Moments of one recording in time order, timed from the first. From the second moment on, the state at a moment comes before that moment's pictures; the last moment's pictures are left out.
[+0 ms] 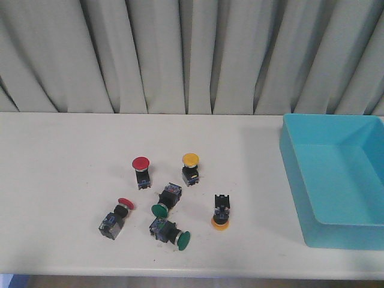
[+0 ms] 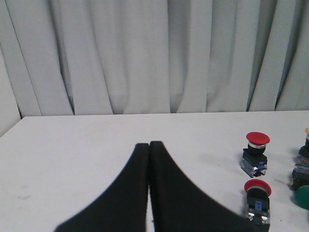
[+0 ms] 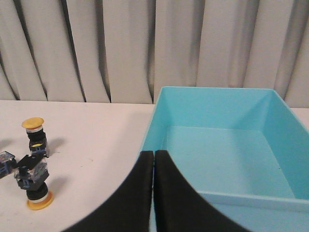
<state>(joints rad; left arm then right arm) 0.02 -0.01 0.04 0.06 0.07 -0.12 0.07 -0.01 0.03 -0.01 0.15 0.01</state>
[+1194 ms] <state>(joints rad) 0.02 -0.01 0.03 0.06 -0.37 -0.12 0.07 0.00 0.00 -0.02 -0.32 -0.01</state>
